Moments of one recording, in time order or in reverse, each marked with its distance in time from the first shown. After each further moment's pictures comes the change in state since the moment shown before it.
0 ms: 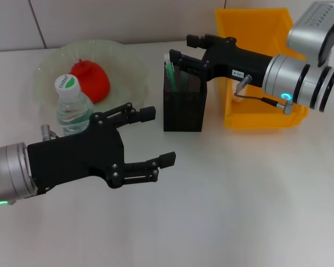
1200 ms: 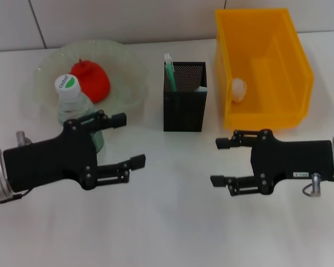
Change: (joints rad) left arm -0.041 0.020 -0.157 -0.125 0.104 0.062 0.011; right arm -0.367 0.000 -0.148 -0.465 -0.332 -0.467 0.121
